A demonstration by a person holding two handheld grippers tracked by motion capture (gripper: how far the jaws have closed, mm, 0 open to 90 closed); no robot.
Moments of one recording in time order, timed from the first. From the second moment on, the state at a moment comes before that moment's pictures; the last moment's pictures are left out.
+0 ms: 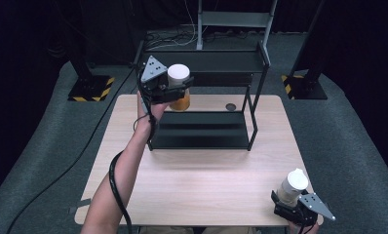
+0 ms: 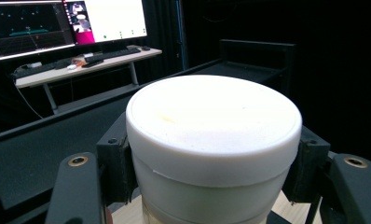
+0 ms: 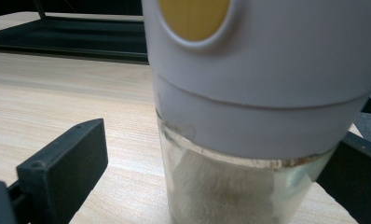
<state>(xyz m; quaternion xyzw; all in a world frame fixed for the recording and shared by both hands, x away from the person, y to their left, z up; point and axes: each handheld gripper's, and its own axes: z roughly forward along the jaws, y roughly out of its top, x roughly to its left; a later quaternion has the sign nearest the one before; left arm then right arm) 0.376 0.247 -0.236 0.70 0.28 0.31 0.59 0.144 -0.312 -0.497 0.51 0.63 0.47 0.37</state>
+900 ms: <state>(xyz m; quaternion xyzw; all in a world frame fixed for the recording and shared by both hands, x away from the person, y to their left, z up) 0.377 0.244 -0.214 0.69 0.27 0.31 0.60 0.145 -0.311 -0.497 0.51 0.63 0.47 0.36</state>
